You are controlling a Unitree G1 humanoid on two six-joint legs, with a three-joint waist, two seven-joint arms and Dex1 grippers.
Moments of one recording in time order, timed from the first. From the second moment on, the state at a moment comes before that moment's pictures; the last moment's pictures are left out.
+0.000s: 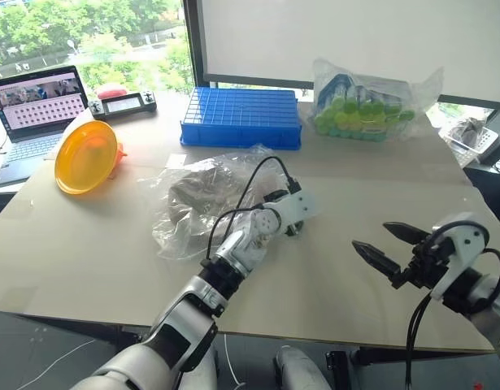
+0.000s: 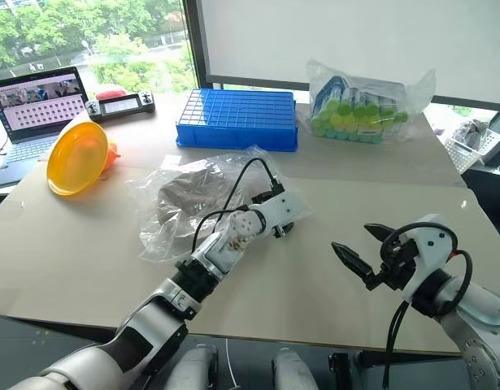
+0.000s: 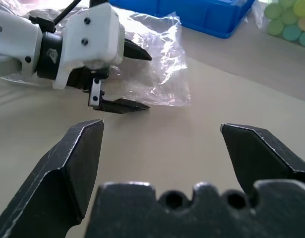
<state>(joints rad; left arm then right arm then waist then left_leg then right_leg) -0.82 -0.08 -0.39 0.50 0.40 0.47 -0.43 0.20 -0.70 -0.46 -0.66 0.69 0.66 0.57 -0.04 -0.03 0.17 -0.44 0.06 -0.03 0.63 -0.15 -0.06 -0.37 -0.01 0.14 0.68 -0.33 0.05</state>
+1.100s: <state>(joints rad) -0.83 -0.09 -0.33 0.50 0.15 0.62 -0.46 0.20 -0.70 -0.46 -0.67 0.68 0.66 0.56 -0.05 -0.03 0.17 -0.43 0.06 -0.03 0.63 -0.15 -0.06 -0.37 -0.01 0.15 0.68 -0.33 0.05</state>
